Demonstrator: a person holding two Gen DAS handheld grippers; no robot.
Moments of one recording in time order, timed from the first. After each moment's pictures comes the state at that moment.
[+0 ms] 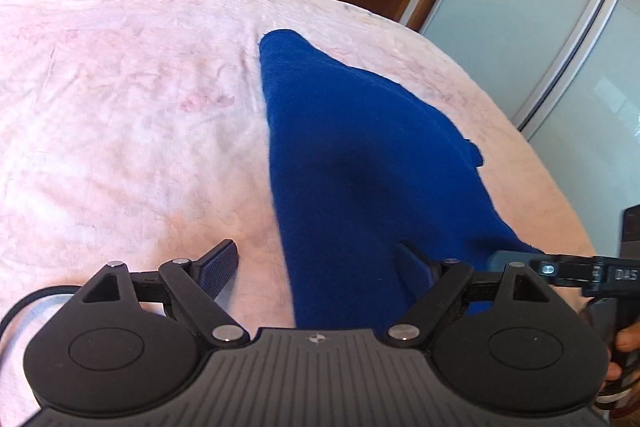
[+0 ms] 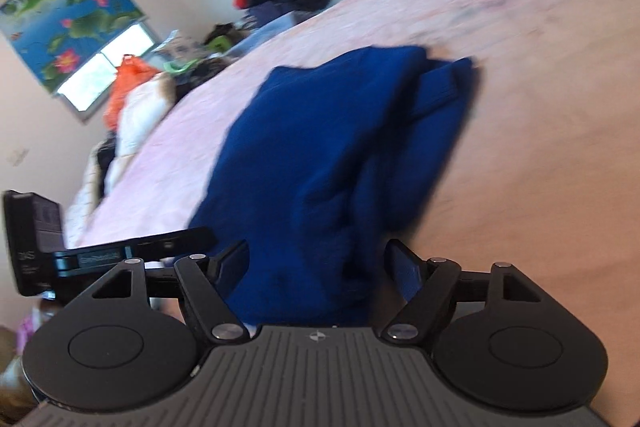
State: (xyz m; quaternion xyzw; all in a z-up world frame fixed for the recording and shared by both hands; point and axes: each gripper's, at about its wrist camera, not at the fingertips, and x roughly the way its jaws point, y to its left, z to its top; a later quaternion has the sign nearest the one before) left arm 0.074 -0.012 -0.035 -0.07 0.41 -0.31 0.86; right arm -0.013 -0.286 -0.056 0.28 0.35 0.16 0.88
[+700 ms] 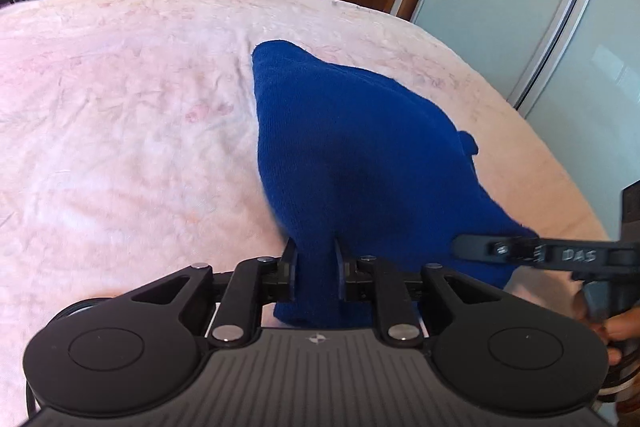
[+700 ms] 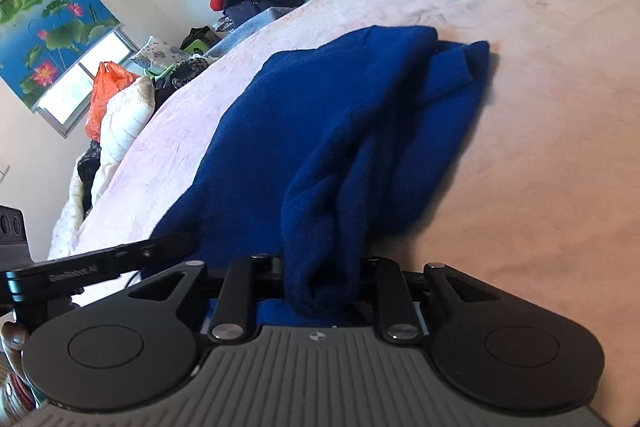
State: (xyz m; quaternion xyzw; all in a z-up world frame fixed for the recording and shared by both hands) left arm 0.051 -0.010 -0.017 -0.01 0.40 -0.30 0.87; right arm -0.029 -0.257 -0.049 0.26 0.36 0.08 0.89
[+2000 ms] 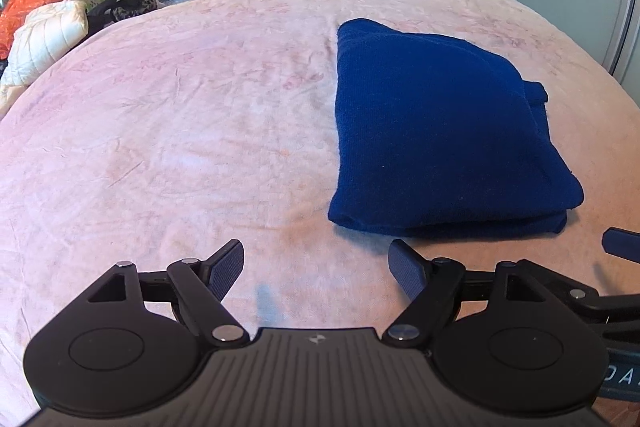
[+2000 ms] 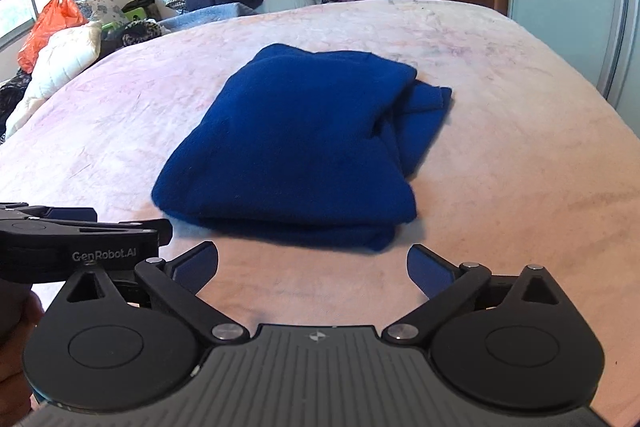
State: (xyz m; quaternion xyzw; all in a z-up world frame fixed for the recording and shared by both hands) left arm -0.018 -0.019 -0.005 0.09 0.41 -0.12 0.90; right arm -0.090 -0.141 -0.016 0.08 0.36 -0.07 0.93
